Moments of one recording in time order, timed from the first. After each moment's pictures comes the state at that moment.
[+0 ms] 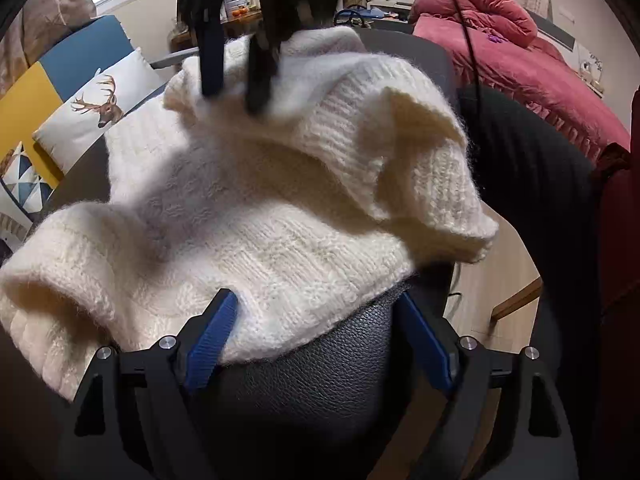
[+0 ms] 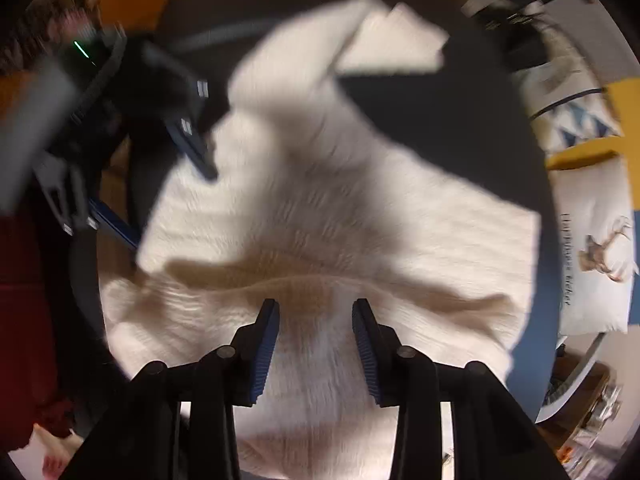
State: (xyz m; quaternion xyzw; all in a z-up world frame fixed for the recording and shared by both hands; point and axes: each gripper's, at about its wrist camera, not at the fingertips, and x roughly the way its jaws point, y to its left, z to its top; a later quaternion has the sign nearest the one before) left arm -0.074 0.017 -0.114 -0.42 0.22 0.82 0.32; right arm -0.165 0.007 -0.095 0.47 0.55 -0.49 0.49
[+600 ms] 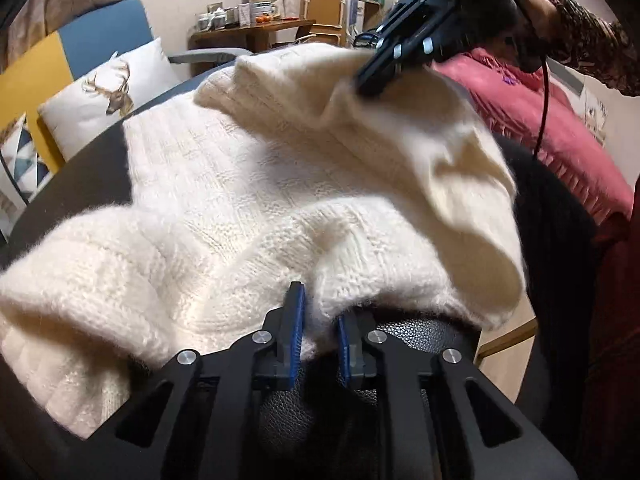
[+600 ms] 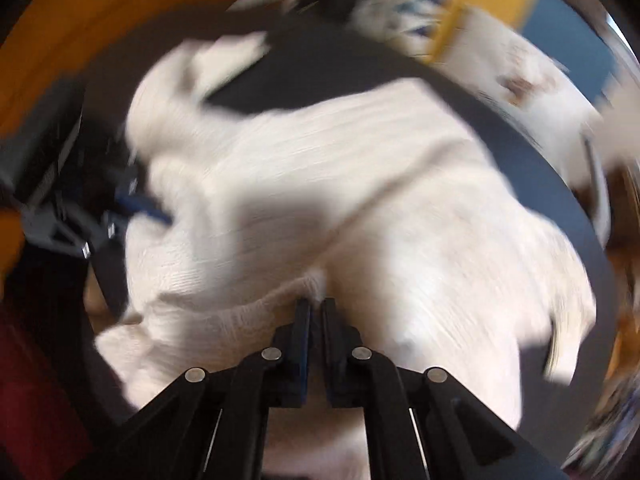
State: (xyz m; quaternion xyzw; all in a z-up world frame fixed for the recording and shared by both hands) left arm -0.121 -0.003 -0.105 -0.42 0.16 0.84 0.32; right arm -0.169 0.168 -0.063 0.51 0.23 -0.75 0.36
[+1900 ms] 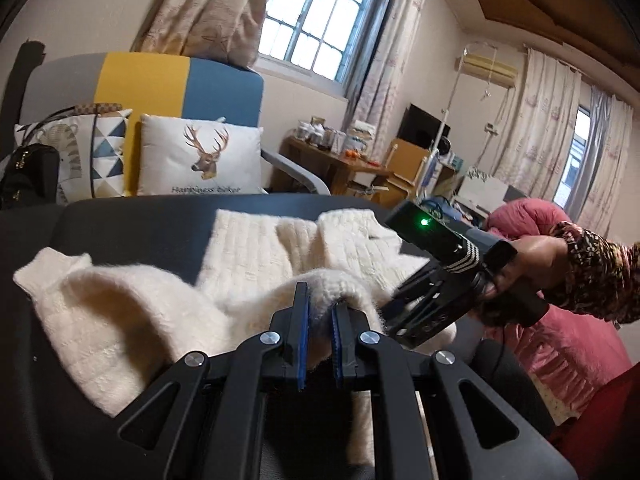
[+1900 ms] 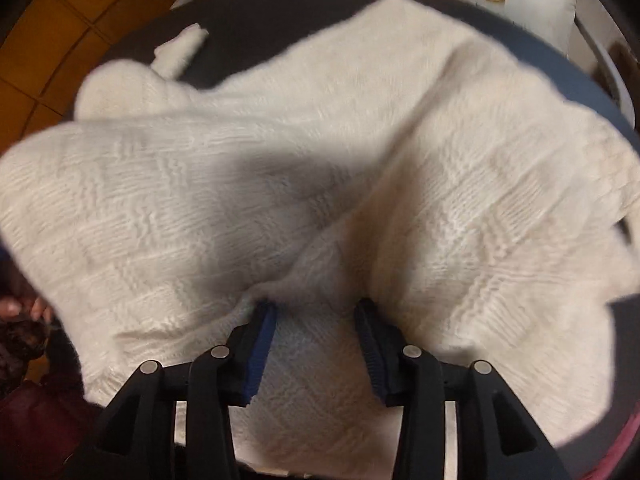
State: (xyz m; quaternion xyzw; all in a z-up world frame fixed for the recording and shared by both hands) left arm -0.096 -0.039 -0.034 -0.25 -0.10 0.94 0.22; right arm -0.153 0.129 -0.097 0.60 0.15 -0.70 0.35
